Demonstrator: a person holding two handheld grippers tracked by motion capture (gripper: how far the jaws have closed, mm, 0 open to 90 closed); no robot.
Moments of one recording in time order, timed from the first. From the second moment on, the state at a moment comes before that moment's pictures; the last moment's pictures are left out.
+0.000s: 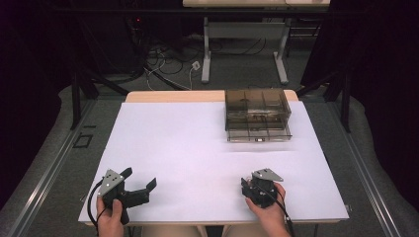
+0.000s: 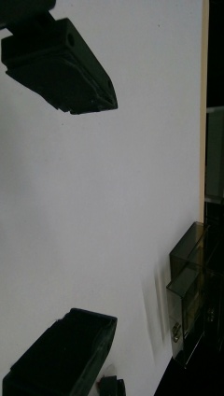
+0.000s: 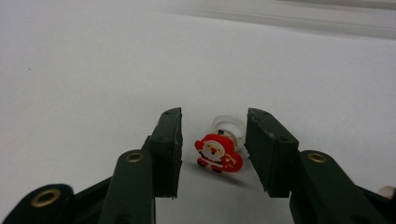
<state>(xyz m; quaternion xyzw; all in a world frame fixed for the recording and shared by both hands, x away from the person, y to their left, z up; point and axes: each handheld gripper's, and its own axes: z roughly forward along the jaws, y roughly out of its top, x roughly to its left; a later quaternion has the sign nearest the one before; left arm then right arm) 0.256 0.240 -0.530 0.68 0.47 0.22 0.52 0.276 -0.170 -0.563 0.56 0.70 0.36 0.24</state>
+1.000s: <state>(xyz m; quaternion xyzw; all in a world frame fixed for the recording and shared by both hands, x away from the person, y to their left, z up) 0.256 0.240 -0.531 0.69 0.47 0.22 0.51 0.272 -0.165 -0.569 0.56 0.71 0.35 0.27</state>
